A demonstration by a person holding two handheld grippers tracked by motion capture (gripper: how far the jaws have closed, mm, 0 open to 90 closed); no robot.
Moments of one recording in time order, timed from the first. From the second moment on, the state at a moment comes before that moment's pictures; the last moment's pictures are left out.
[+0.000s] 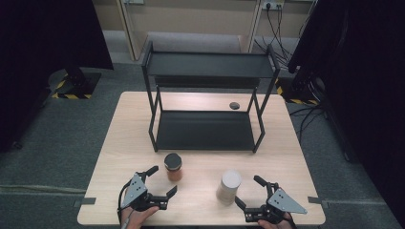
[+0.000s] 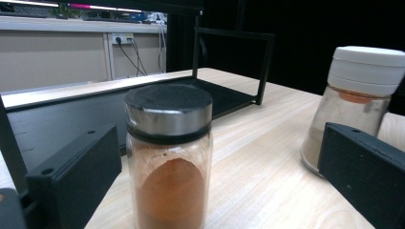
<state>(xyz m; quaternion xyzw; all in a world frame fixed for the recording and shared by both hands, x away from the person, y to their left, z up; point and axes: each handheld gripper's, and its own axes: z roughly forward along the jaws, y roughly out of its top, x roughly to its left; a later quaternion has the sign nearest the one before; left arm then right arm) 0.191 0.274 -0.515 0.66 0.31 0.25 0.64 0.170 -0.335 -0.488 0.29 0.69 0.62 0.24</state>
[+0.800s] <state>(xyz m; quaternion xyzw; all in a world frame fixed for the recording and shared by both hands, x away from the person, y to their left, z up) 0.228 0.265 -0.506 0.69 0.33 0.25 0.60 0.171 -0.335 -0.489 0.29 0.69 0.62 0.24</state>
